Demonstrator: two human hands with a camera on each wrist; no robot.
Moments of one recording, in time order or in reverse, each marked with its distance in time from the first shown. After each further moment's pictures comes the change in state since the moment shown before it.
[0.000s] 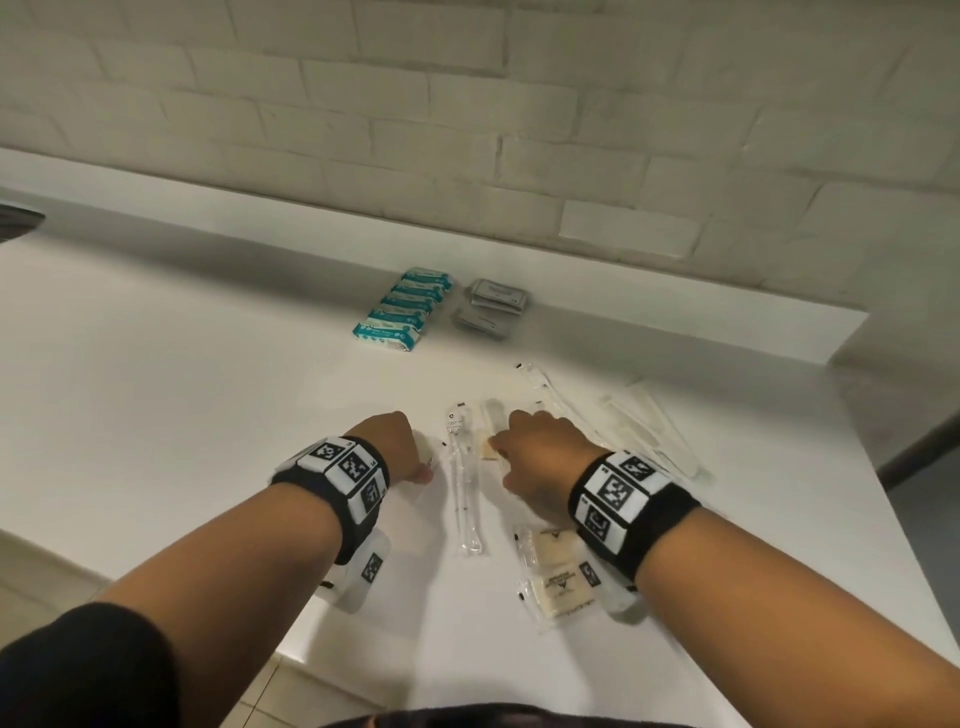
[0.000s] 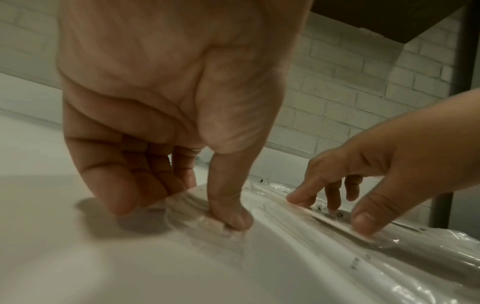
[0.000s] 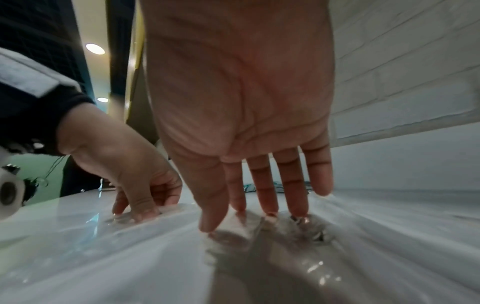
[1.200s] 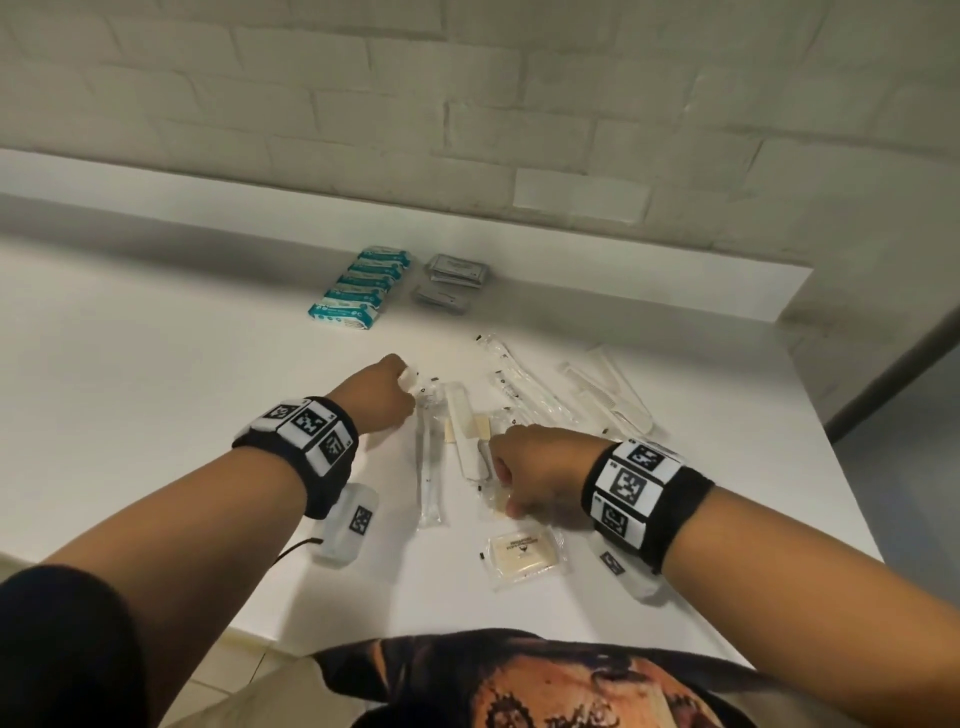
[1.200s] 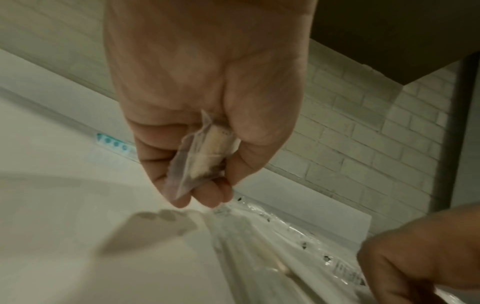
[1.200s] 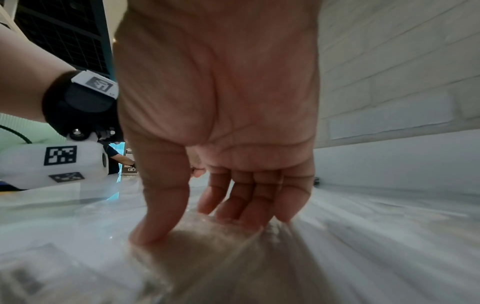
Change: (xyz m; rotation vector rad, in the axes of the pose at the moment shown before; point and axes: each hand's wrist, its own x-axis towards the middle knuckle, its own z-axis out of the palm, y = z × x) left_hand 0.010 0.025 -0.006 -0.364 0.068 0.162; right_hand -0.059 0.019 0.007 0.167 -0.201 -0.009
